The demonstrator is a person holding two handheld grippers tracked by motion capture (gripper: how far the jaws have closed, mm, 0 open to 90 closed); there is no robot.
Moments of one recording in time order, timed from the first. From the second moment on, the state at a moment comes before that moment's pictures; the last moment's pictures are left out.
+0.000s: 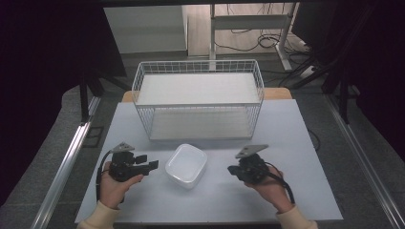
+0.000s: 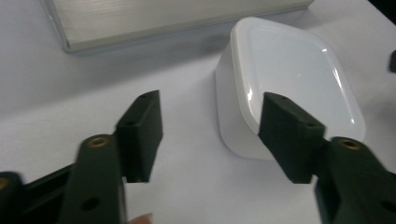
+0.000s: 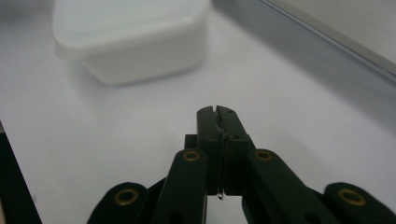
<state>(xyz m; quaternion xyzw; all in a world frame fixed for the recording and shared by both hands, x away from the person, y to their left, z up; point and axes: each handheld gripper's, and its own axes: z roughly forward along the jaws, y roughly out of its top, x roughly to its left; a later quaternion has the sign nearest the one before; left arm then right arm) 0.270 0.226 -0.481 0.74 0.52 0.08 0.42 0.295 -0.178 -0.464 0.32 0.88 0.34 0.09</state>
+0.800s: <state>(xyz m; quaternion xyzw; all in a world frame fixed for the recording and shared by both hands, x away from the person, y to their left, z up) 0.307 0.196 -0.492 0.79 0.48 0.02 0.37 0.291 -0.257 -0.443 0.41 0.82 0.39 0.13</state>
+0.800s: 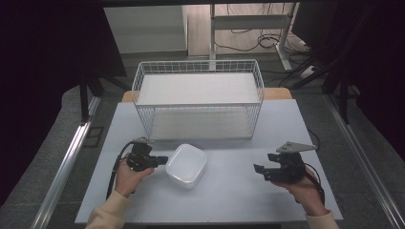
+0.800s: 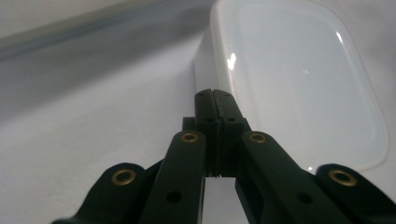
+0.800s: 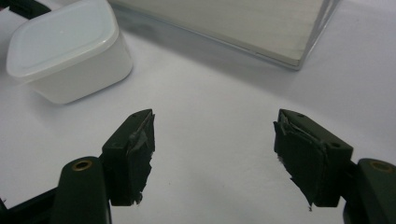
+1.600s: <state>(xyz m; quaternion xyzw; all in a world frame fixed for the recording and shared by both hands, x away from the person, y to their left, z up) 0.288 0.162 -0.490 0.81 0.44 -0.02 0.38 0.292 -0.259 -0.445 0.41 0.81 0.38 0.14</state>
